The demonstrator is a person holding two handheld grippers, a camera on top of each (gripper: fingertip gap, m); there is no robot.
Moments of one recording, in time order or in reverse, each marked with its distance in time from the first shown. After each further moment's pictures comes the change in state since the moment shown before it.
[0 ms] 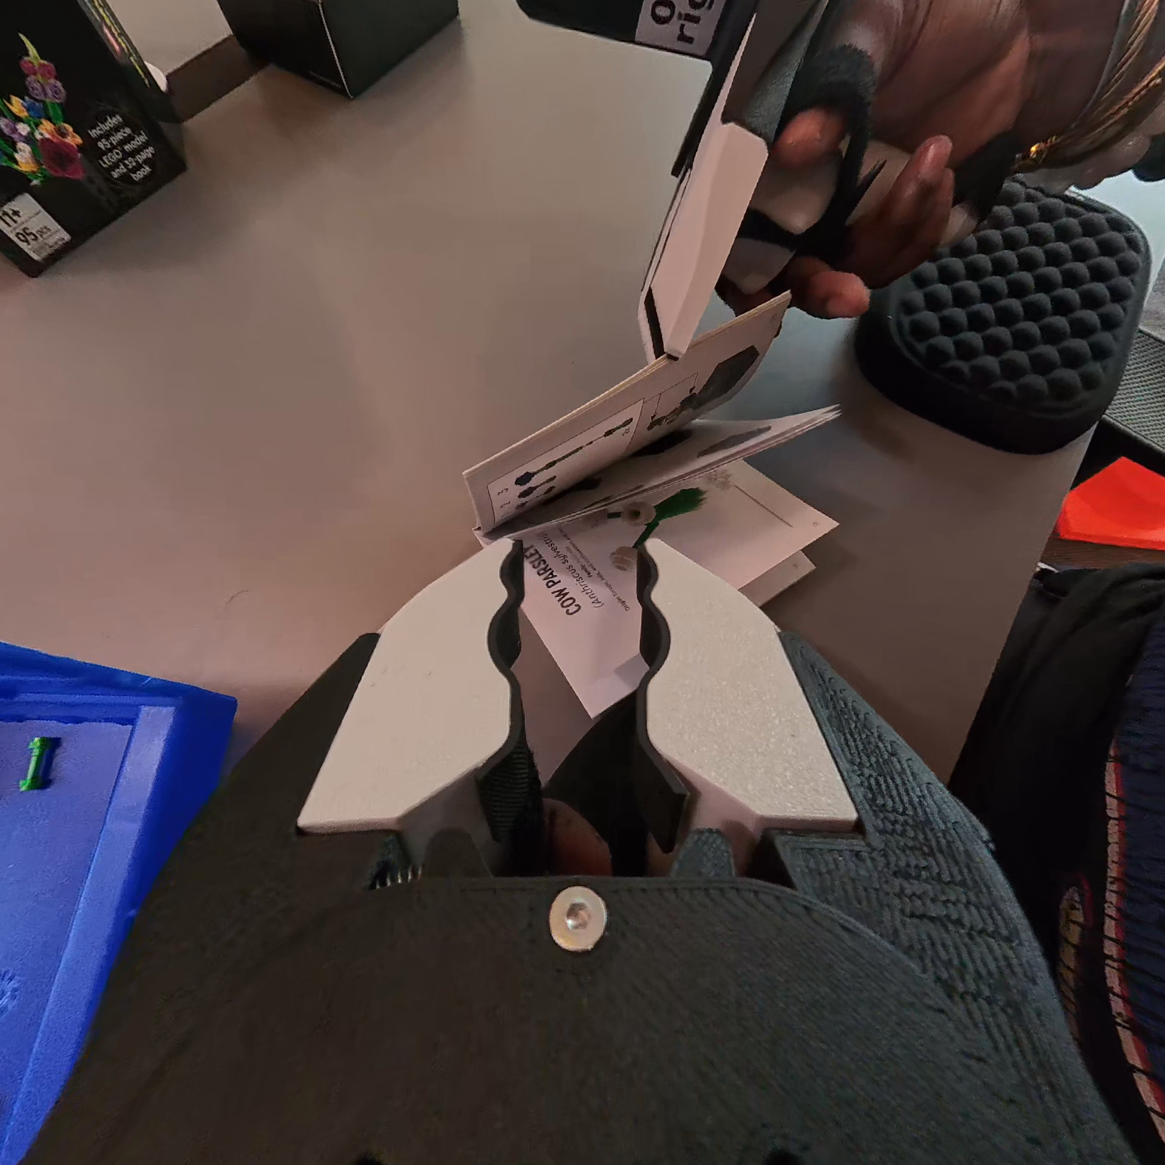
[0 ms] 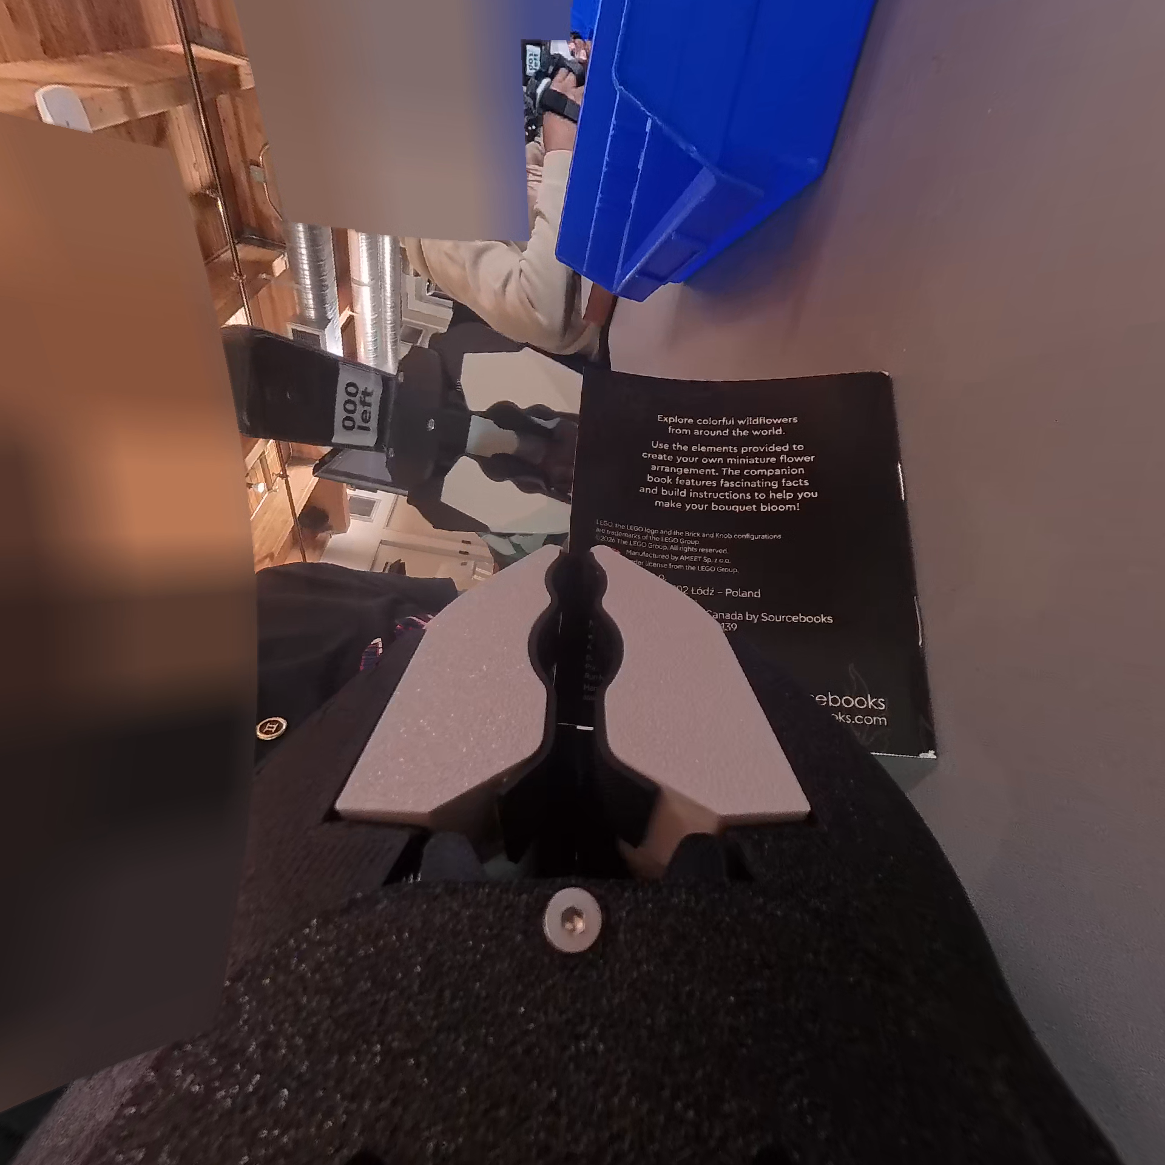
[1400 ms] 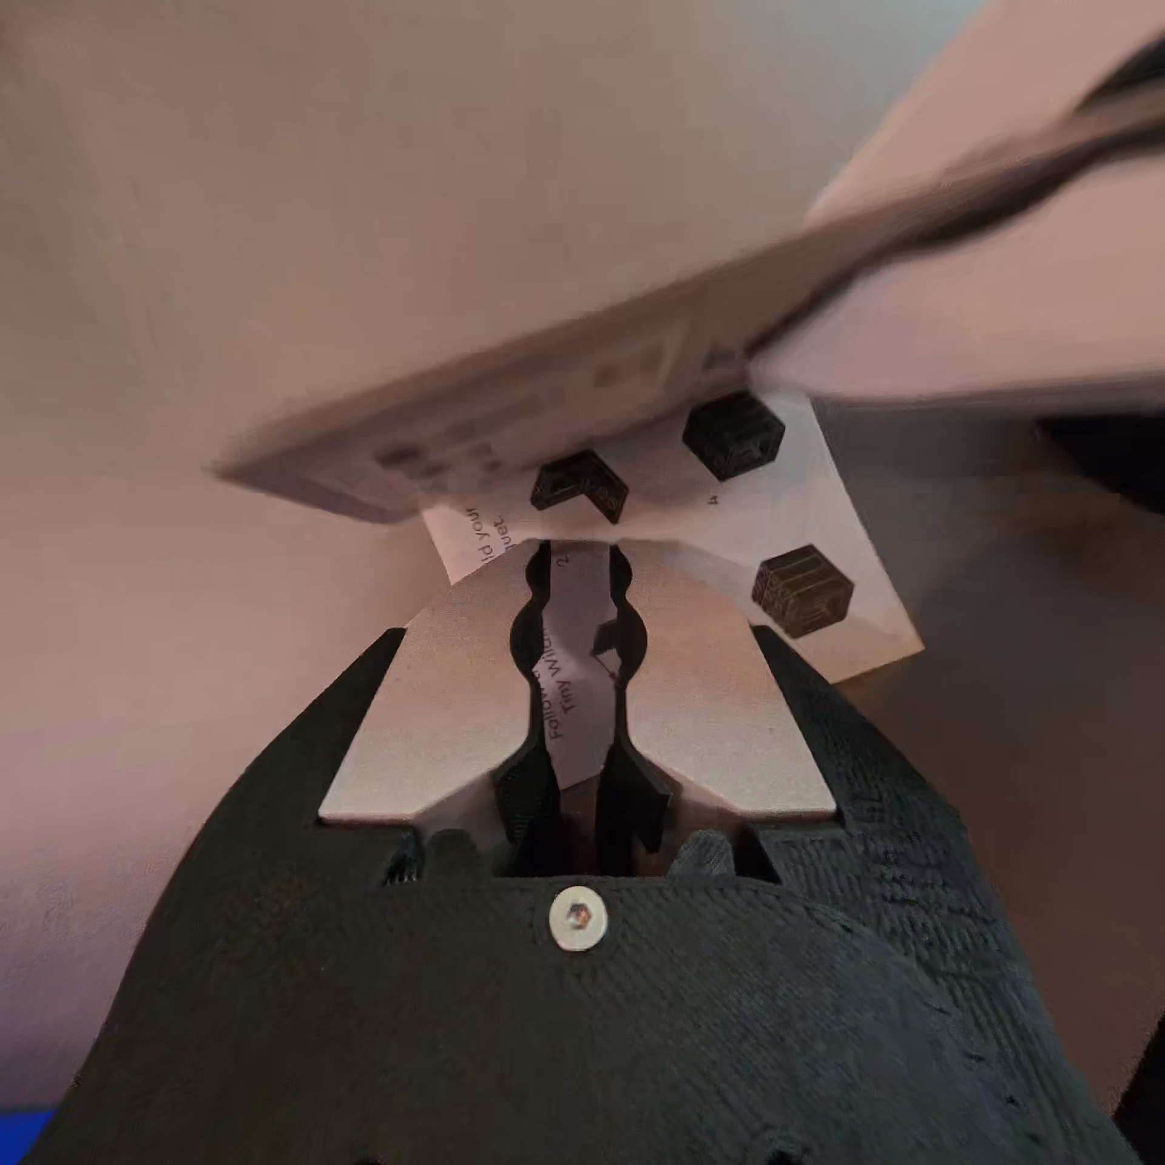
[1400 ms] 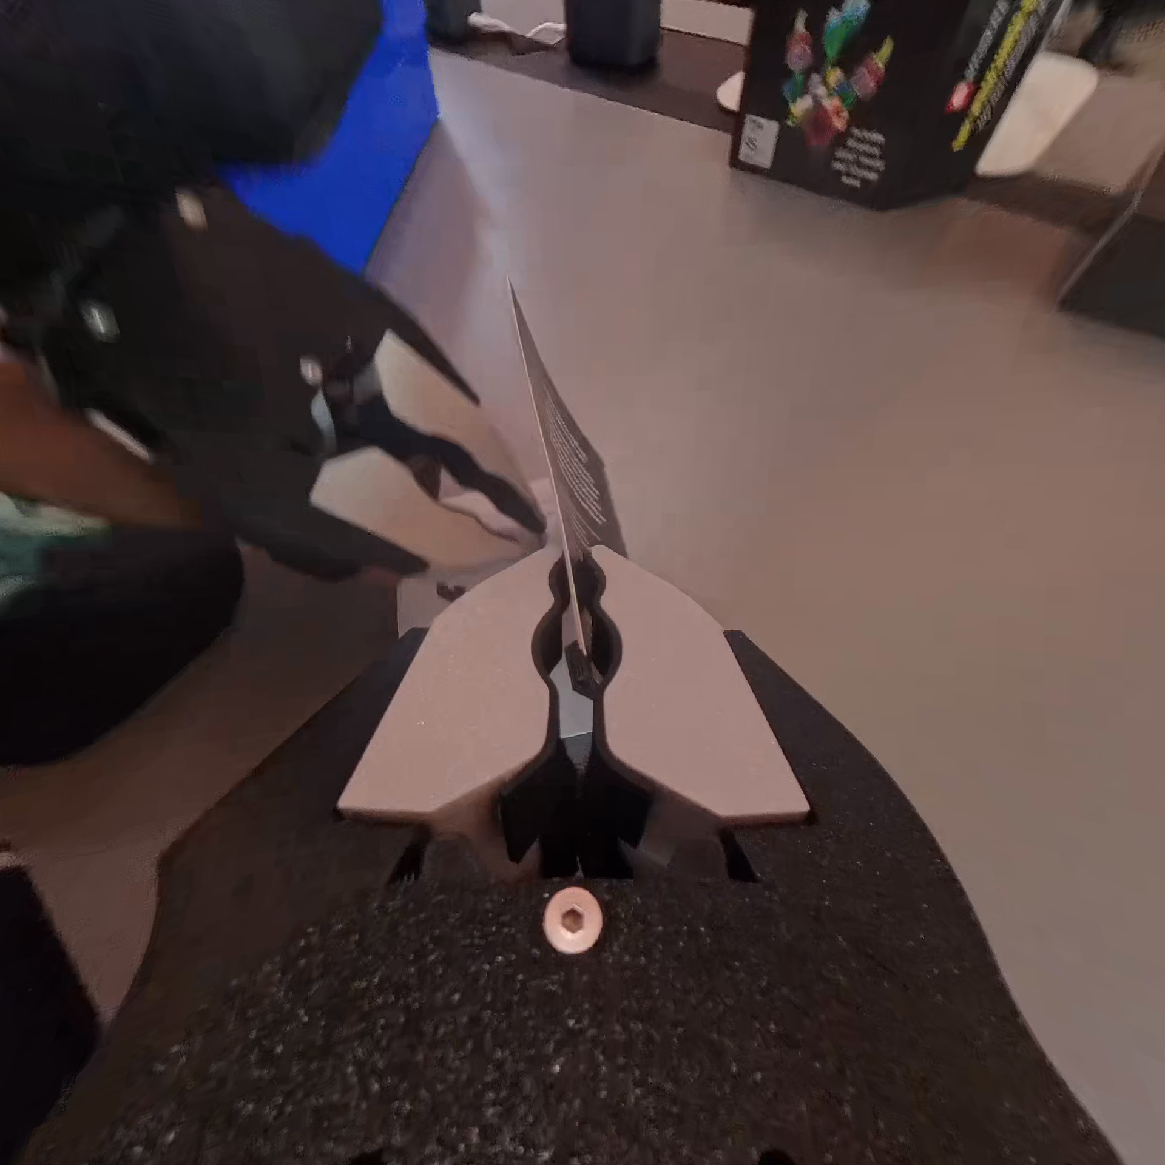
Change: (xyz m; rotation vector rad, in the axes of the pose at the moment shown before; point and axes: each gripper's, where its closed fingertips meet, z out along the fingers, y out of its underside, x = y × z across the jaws) left arm 0.008 -0.010 0.123 -0.245 0.032 0.052; right arm 0.037 -0.003 -0.079 0.393 1.080 -0.730
